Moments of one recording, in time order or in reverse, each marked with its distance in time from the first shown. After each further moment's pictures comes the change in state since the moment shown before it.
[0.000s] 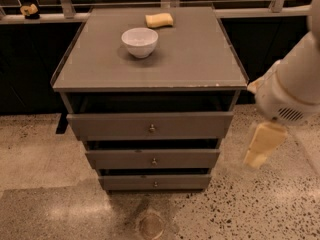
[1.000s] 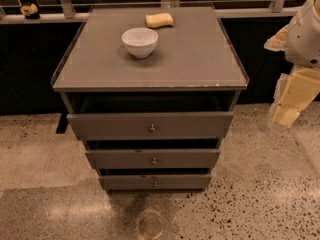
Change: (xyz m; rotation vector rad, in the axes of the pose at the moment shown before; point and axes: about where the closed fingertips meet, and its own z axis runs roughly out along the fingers) arm -0.005 -0.041 -0.077 0.014 -0.007 -0.059
